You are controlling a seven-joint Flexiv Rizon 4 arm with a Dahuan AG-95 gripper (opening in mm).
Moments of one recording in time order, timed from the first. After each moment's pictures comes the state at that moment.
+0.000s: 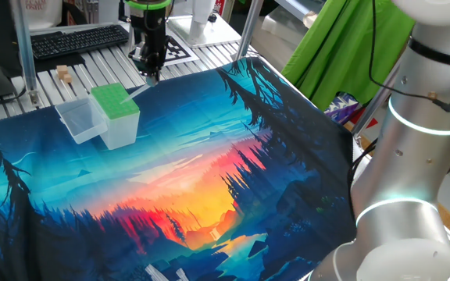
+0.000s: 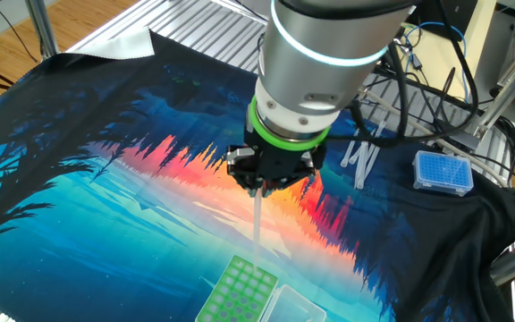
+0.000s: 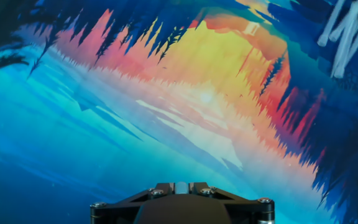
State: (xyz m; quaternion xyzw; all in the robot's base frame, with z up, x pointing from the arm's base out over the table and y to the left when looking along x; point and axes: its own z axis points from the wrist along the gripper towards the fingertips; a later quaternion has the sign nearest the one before) arm 0.591 0.113 0.262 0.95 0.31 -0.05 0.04
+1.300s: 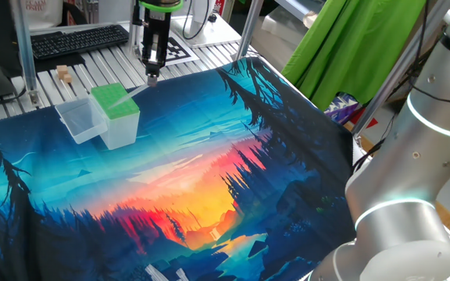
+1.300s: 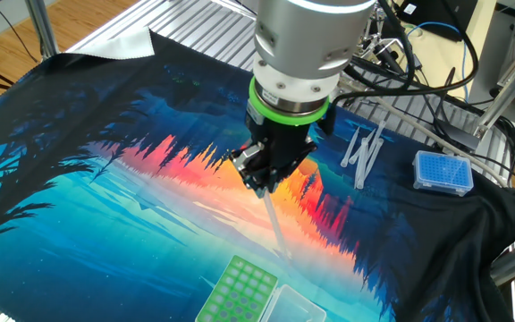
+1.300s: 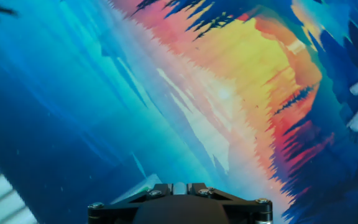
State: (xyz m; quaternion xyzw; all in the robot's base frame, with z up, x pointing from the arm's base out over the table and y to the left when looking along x) arm 0.592 0.120 0.269 0.85 0.52 0.00 0.01
